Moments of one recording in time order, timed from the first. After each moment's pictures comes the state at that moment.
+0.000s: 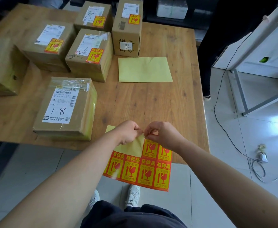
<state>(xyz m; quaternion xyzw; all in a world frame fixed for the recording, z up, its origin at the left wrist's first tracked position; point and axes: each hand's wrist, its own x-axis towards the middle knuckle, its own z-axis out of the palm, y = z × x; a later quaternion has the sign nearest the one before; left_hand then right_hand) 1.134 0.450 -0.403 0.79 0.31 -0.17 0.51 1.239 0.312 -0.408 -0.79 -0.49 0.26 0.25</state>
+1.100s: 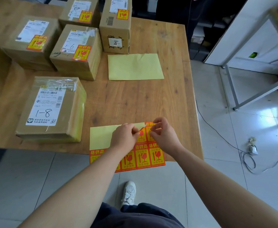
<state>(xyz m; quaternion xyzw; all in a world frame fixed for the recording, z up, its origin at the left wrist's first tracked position) 1.139 0.416 -0.456 0.88 0.32 0.03 0.34 1.241 0.285 -0.443 -0.85 -0.23 0.28 0.38</state>
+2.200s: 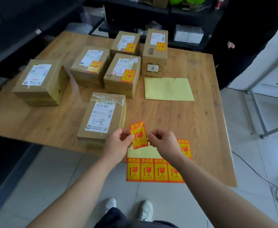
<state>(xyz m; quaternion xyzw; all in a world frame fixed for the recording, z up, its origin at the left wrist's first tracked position) 1.029 0.502 -0.393 0.67 0.41 0.17 0.60 1.157 0.384 -0.376 -0.80 -0.26 0.29 0.45</state>
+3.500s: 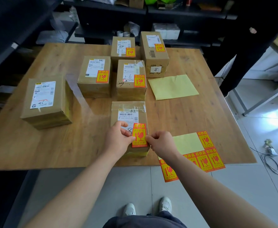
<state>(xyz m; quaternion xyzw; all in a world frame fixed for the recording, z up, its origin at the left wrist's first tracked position) 0.981 0.631 -0.367 0.81 0.34 0.08 0.47 1.065 0.494 -0.375 -0.87 -0.11 0.26 0.41</state>
